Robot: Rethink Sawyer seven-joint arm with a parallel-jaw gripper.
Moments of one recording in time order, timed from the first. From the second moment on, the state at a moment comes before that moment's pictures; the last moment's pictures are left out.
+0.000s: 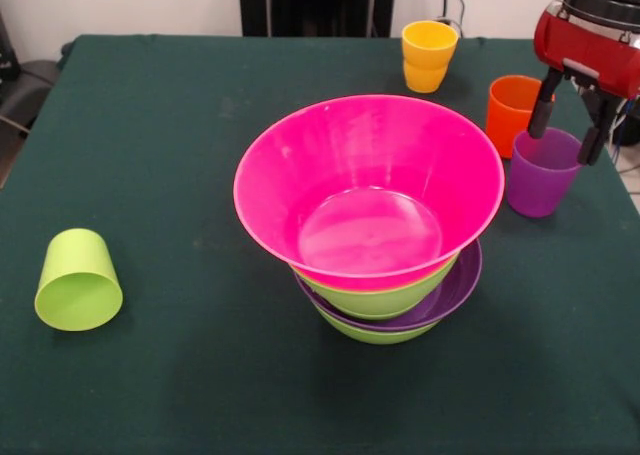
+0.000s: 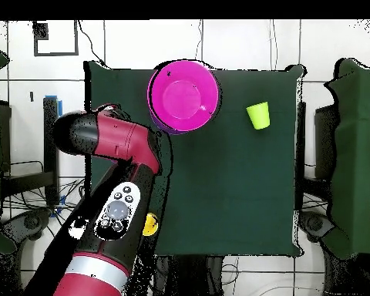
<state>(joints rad) 0.32 -0.40 -0.42 1.35 0.52 0.53 2.50</state>
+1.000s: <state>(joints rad) 0.32 -0.35 -0.40 1.35 0.53 0.47 2.50</state>
